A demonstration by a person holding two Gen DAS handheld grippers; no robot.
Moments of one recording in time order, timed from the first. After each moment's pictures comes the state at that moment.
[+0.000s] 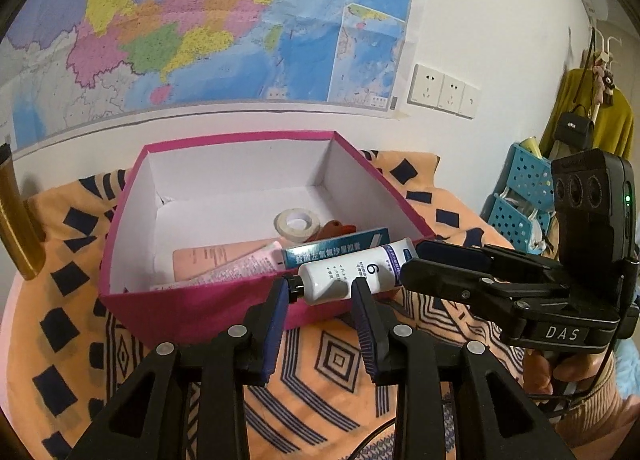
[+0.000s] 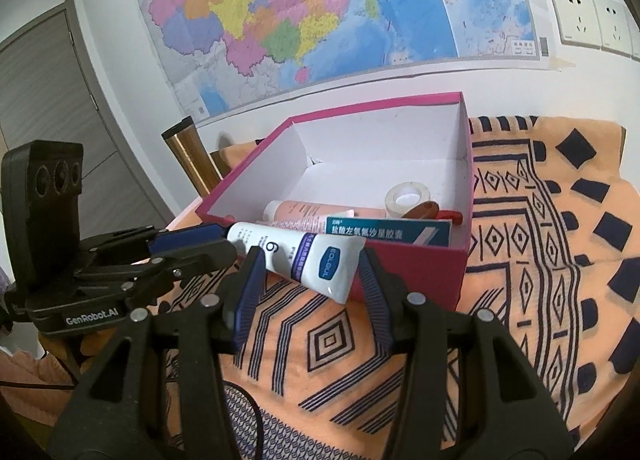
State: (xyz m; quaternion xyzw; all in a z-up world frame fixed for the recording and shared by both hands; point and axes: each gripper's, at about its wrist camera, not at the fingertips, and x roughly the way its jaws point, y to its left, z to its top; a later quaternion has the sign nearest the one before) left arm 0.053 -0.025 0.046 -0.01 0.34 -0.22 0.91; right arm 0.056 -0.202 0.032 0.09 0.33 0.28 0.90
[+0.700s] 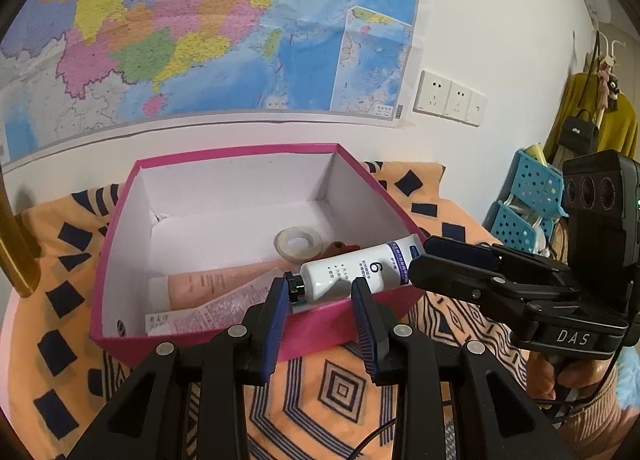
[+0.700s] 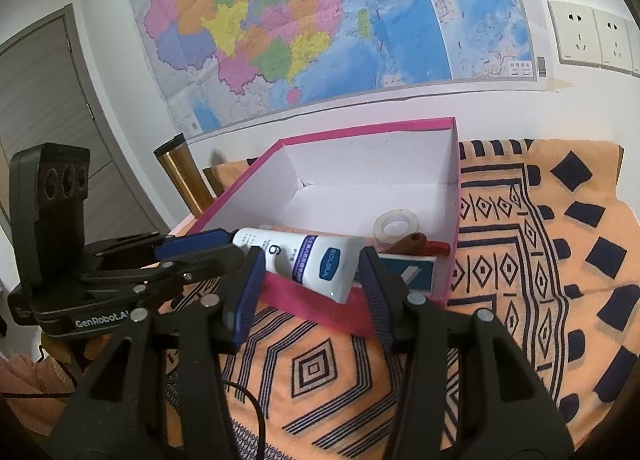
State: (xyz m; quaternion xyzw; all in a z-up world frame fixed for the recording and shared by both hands) left arm 0.081 -0.033 0.051 0.00 0.34 -0.22 0.91; right arm 0.077 -0.211 0.043 0.09 0.31 0.27 0.91
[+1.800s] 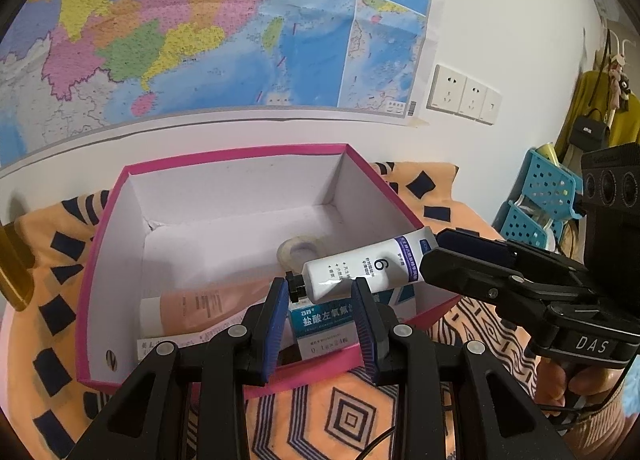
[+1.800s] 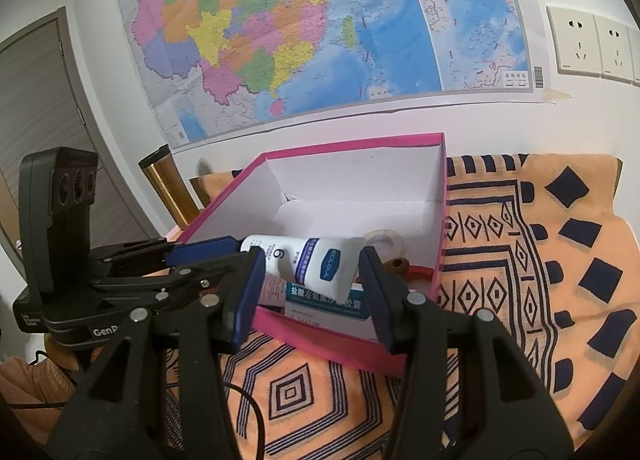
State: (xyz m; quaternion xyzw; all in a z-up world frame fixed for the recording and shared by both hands) left arm 0.114 -0.044 0.044 0.00 0.35 -0.21 0.91; right arm 0.102 -0.219 0.045 0.09 0.30 0.26 0.91
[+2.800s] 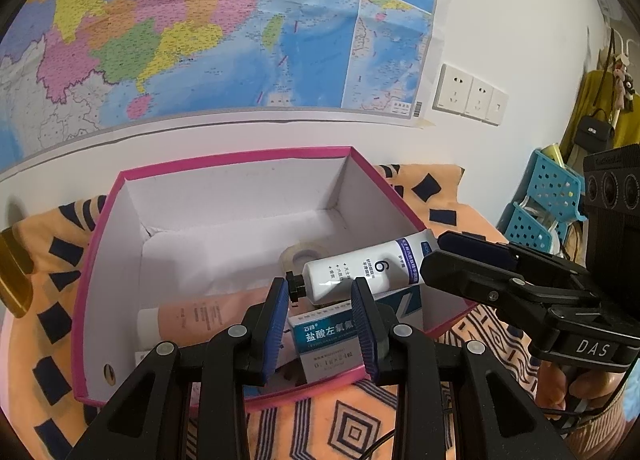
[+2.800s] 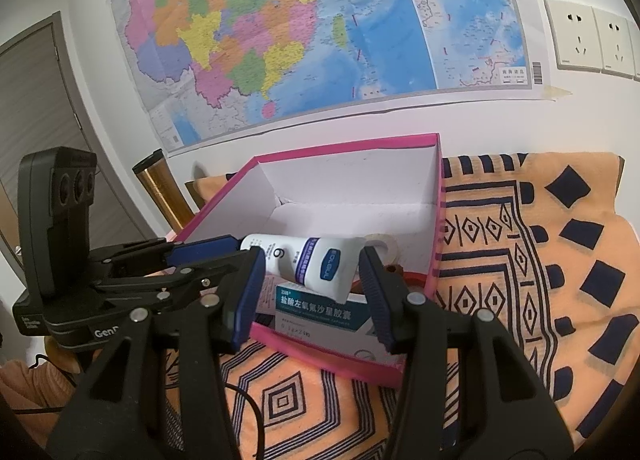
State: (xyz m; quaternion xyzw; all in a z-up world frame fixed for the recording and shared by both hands) left arm 0.128 -0.049 0.042 0.00 0.35 -0.21 0.91; right arm 0.114 -0.224 0.042 0.09 0.30 0.26 0.91
